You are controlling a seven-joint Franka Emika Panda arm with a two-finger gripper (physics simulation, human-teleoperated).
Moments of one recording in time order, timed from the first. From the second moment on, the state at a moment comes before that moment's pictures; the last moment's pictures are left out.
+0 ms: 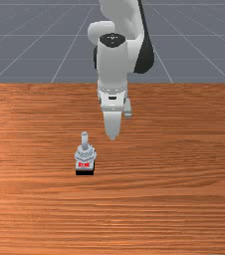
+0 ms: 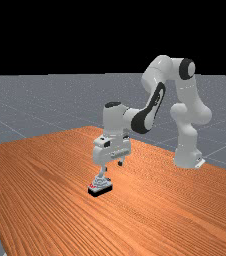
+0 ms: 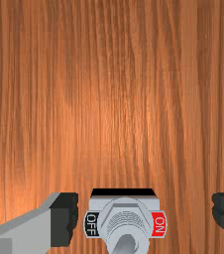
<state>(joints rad) 0.00 0.39 0.00 -1.96 0.00 2.36 -0.79</state>
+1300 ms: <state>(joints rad) 0.38 0.61 0.07 -1.60 -0.09 2.19 -0.28</state>
